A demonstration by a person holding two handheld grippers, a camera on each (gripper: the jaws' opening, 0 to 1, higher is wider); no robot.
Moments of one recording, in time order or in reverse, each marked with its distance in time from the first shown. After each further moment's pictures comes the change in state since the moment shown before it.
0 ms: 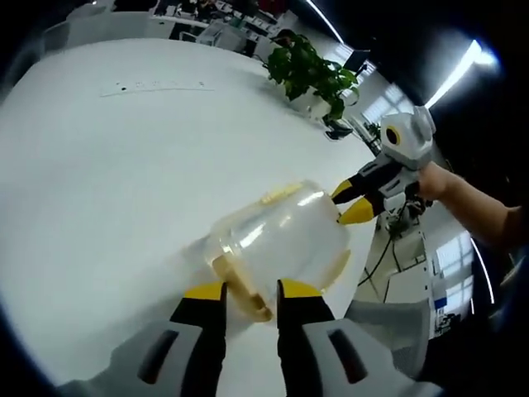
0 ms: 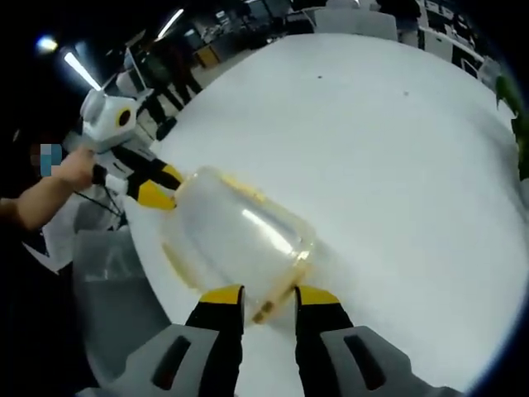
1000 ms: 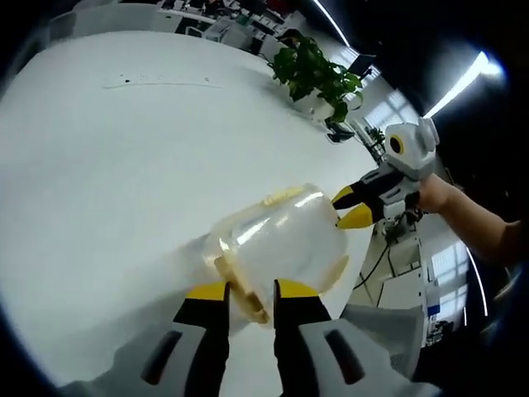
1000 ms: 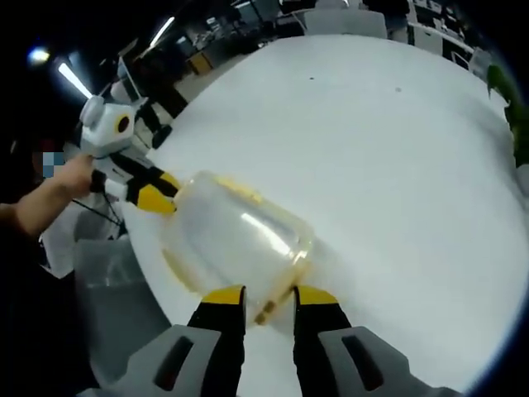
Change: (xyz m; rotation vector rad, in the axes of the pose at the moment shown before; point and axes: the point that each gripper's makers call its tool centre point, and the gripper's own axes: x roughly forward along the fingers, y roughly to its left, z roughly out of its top) left arm 0.000 -0.007 0.001 -0.029 0.005 -0.011; right arm -0.005 0.003 0.000 0.031 -0.023 -0.008
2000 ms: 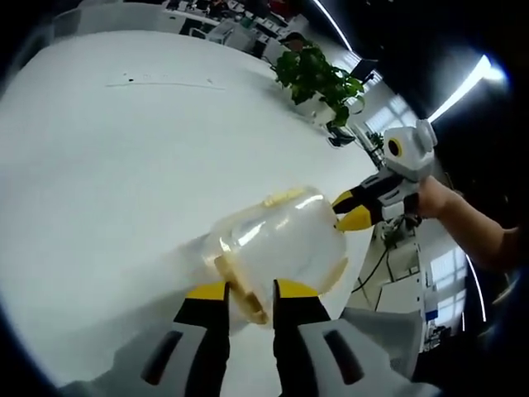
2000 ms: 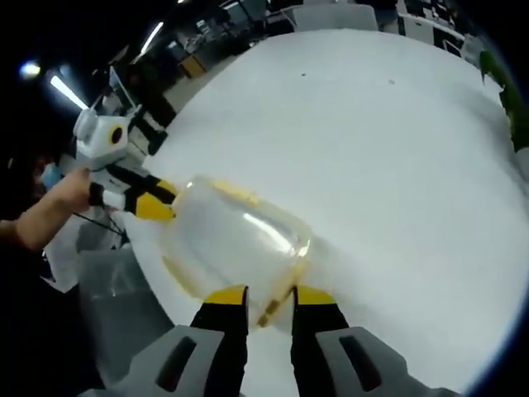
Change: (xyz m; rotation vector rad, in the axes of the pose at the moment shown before) left arm 0.001 0.007 -0.003 -0.027 -0.012 -0.012; right arm 0.003 -0.001 -0.004 0.087 -0.012 0.009
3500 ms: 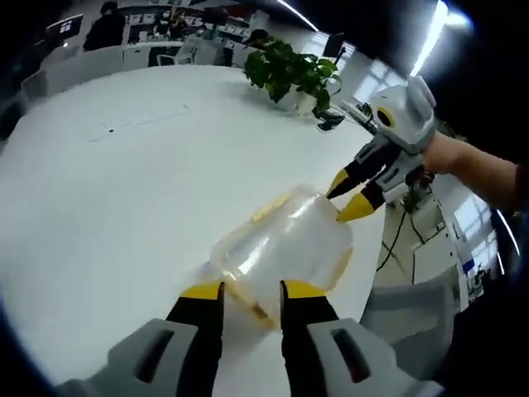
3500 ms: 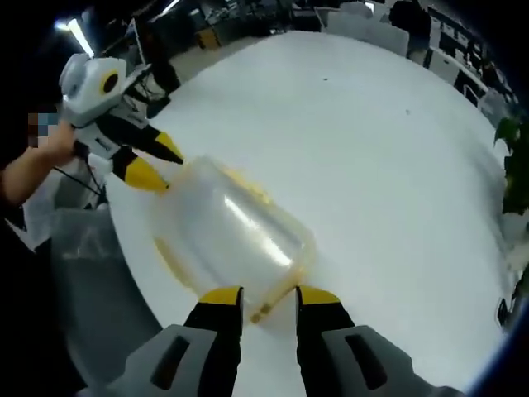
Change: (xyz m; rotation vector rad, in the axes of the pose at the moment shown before) left arm -0.012 -0.014 0.022 0.329 -0.036 0.102; right arm -0.004 -0.001 0.011 -0.282 0.091 -0.154
